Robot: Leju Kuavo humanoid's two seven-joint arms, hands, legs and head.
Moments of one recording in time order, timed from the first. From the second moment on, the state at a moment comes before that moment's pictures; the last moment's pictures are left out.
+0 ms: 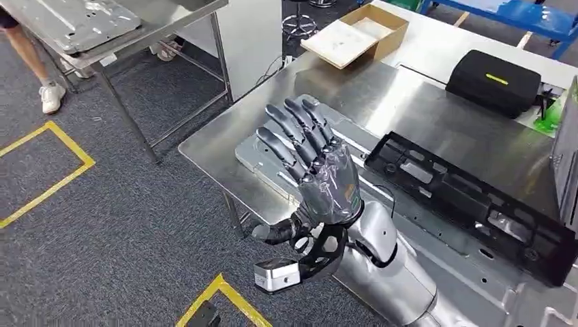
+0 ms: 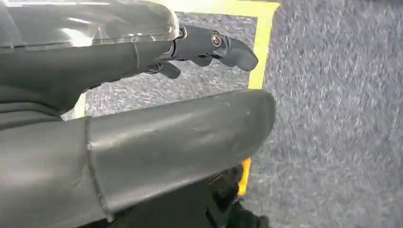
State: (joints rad) left arm -0.18 -0.19 0.57 -0.20 -1.02 -0.03 -0.43; right arm -0.54 -0.01 0.67 -1.68 0.95 -0.64 -0.29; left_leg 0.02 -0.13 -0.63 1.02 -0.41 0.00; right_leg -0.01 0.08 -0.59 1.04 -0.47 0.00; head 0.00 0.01
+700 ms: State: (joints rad) left arm -0.17 -0.18 0.57 -0.20 -1.01 -0.03 -0.43; right arm -0.53 -0.01 0.67 -1.68 0.95 -0.65 -0.29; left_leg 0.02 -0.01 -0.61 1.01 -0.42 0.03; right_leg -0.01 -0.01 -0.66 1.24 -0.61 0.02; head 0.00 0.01
